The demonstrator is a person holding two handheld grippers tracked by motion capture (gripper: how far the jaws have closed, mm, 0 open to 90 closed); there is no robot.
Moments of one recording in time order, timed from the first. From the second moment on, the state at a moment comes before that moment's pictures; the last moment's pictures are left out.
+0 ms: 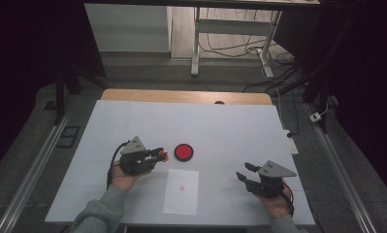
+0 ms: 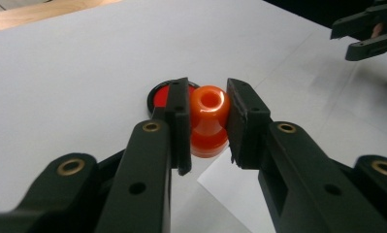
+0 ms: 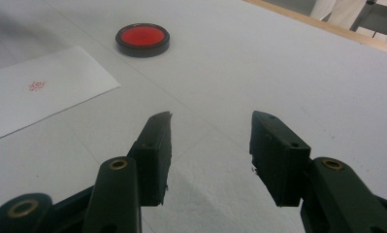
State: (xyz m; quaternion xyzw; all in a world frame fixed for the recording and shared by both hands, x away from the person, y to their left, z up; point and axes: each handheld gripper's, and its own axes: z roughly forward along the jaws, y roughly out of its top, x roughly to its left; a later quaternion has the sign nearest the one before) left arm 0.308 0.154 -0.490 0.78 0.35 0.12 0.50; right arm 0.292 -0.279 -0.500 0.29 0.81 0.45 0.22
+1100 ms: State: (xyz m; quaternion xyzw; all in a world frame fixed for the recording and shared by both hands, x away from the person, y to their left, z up) left arm 0.335 0.141 -0.521 0.81 0.38 0.13 0.42; right arm 0.295 -0.277 -0.504 0.29 0.82 0.45 0.22
